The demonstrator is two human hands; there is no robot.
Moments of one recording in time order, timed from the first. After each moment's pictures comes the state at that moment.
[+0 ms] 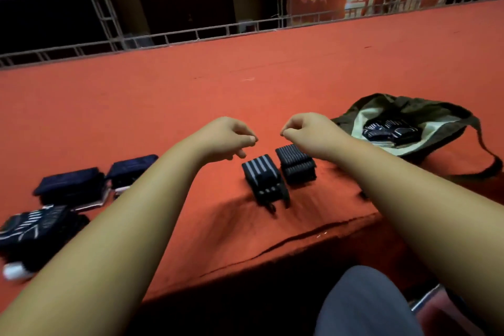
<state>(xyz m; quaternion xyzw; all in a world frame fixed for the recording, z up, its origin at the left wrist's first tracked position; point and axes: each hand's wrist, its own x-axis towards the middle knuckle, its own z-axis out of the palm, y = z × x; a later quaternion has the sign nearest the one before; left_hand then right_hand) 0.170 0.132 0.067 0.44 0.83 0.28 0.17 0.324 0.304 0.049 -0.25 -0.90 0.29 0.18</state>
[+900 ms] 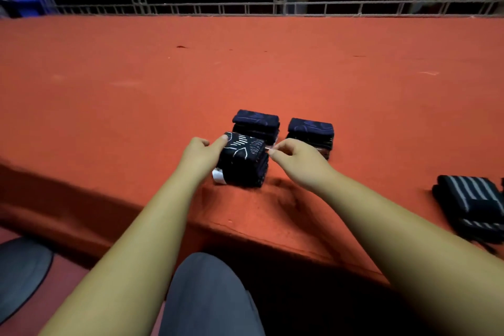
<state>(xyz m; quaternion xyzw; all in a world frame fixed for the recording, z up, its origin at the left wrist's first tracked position) 0.058 -0.276 -0.036 -0.09 0.88 0.47 -0.02 0.116 -0.040 -0.028 0.02 -0.91 0.41 0.05</state>
